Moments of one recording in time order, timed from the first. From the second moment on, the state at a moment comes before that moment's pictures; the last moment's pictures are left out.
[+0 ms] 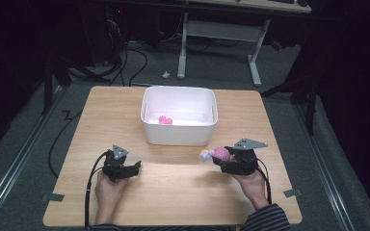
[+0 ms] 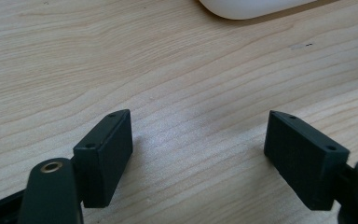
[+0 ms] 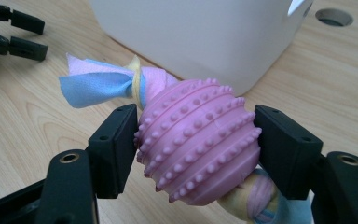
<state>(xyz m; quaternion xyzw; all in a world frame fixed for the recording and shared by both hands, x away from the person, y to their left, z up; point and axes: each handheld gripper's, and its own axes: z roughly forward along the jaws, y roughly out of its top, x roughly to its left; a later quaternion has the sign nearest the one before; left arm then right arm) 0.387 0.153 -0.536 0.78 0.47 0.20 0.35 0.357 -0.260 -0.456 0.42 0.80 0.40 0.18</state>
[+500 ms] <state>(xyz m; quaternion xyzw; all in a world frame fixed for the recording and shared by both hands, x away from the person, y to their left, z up) 0.387 0.153 -0.536 0.78 0.47 0.20 0.35 0.366 -0.259 -0.413 0.40 0.79 0.44 0.18</state>
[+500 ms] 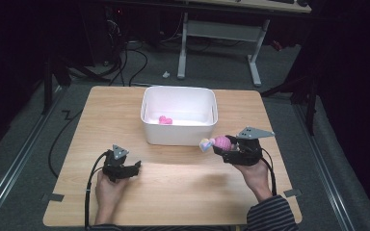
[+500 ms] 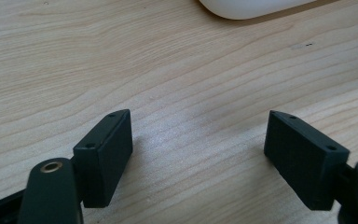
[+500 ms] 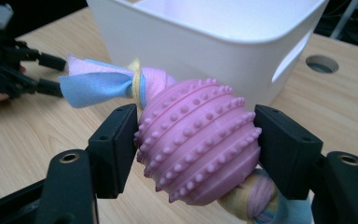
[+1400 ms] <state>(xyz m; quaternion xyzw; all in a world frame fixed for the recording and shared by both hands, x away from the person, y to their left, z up) 0.387 0.153 -0.536 0.78 0.47 0.20 0.35 0.419 -0.235 -0.350 0.38 0.79 0.42 0.21</state>
